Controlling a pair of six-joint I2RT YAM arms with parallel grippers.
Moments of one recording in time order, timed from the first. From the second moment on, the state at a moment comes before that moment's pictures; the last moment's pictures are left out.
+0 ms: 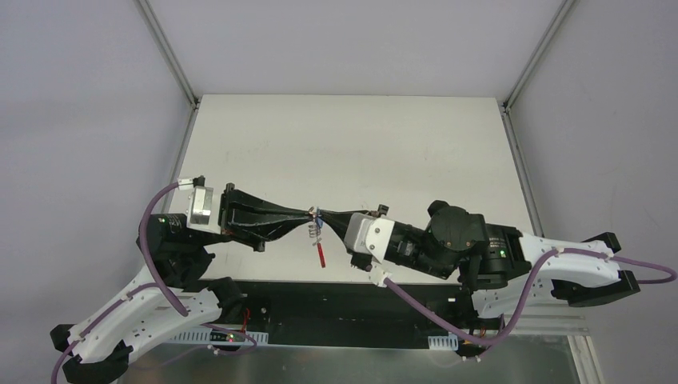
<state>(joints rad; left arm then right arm) -0.86 0.58 0.83 0.43 0.59 -0.33 1.64 1.11 1.46 -0.31 0.38 -0.56</state>
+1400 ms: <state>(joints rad) -0.86 0.57 0.82 0.42 0.53 -0.32 1.66 1.13 1.44 -0.31 0.40 -0.60</state>
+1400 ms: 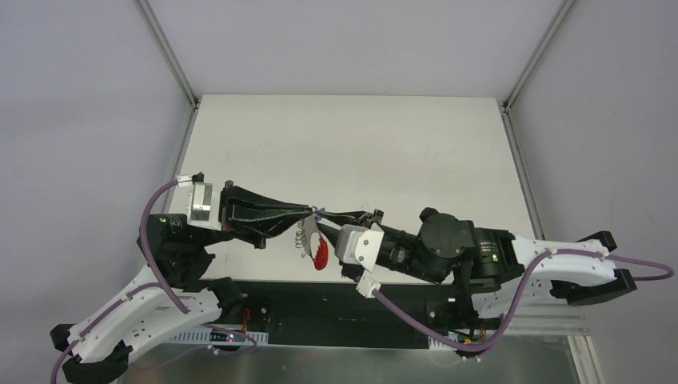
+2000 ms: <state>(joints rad) -0.86 0.61 0.82 0.33 0.41 -0.29 1.67 0.92 1.31 -0.27 0.57 -0.51</state>
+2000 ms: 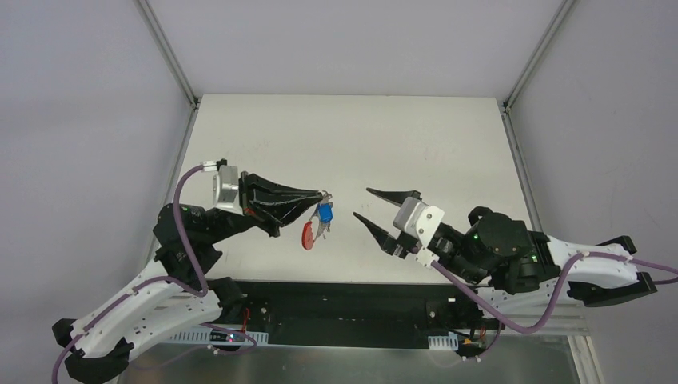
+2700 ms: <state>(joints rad) -0.86 1.03 0.97 -0.07 0.12 -0.29 1.32 0.85 1.11 -0.55 0.71 0.07</state>
